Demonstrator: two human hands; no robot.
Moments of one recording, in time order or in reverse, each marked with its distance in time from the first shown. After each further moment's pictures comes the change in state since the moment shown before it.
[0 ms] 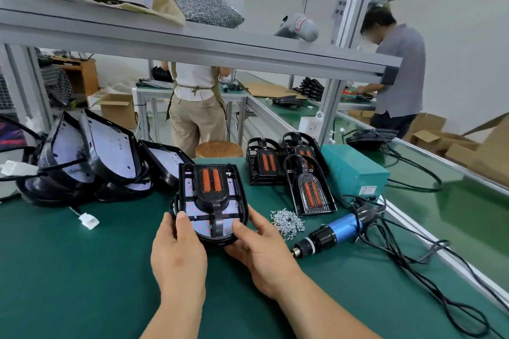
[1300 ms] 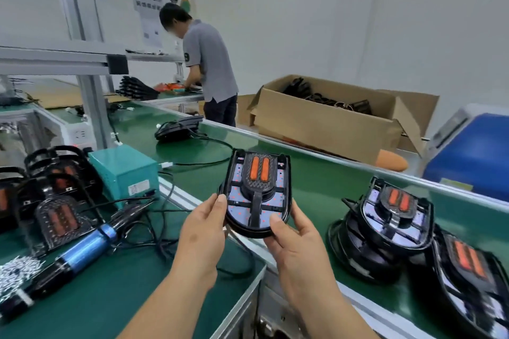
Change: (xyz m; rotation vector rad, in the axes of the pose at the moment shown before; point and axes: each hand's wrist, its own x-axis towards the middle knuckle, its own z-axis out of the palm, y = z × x) left_hand -0.300 0.027 0.231 -0.128 -1.137 -0.235; right_hand -0.249 -0.108 -0.271 0.233 0.766 -0.569
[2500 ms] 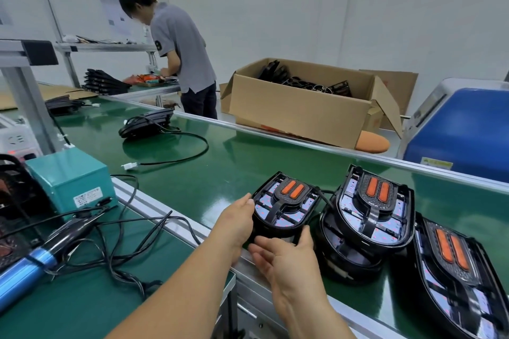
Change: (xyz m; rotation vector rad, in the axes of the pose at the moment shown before) left_hand 0.068 -0.067 0.102 0.255 -0.294 -0.221; right_hand 0.017 -0.003 -0.042 -0.071 0.435 0.186
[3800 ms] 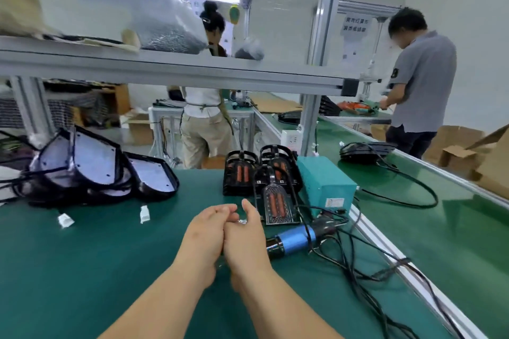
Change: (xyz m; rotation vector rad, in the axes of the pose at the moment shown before) left_hand -0.228 0.009 -0.319 -0.333 1.004 0.170; right_hand -0.166 0.176 0.271 -0.523 -0.990 0.158
